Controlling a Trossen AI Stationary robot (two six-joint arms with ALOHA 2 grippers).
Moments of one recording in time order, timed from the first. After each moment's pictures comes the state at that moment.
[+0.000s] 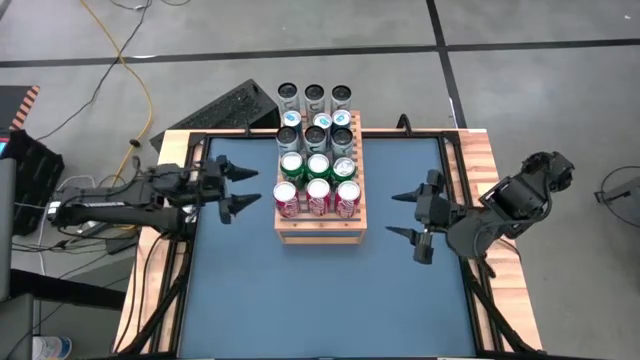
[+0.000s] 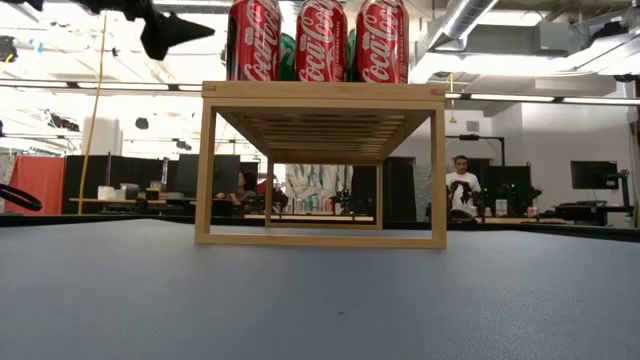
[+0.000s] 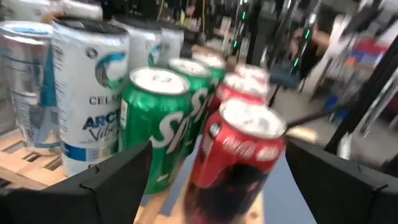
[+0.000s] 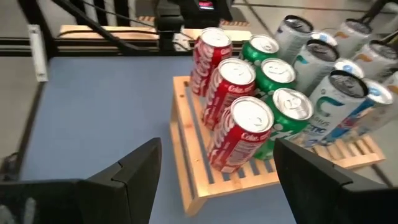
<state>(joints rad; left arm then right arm) 0.08 0.59 0.56 0.04 -0.14 -0.24 0.62 1.33 1.73 -1.17 0.77 0.44</state>
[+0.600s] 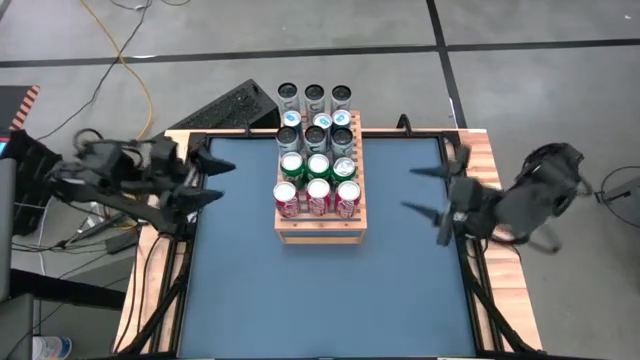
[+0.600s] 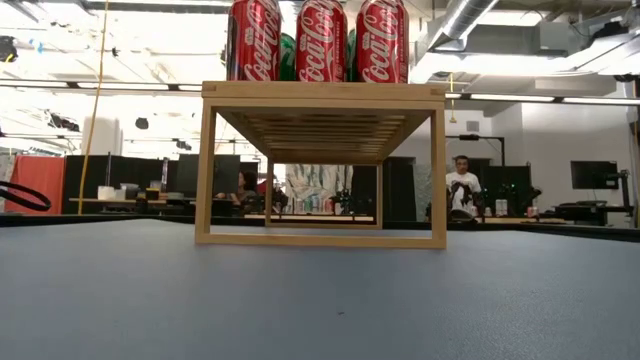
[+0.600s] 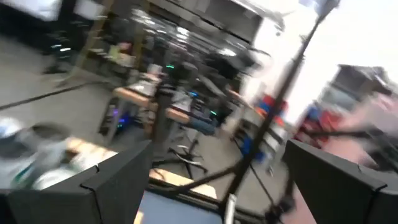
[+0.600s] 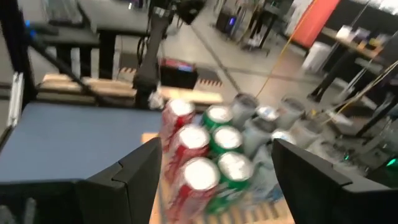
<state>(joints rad) -0.22 0.71 1.08 -0.10 -0.23 -0.39 0.68 1.26 1.79 -1.02 0.99 0.15</state>
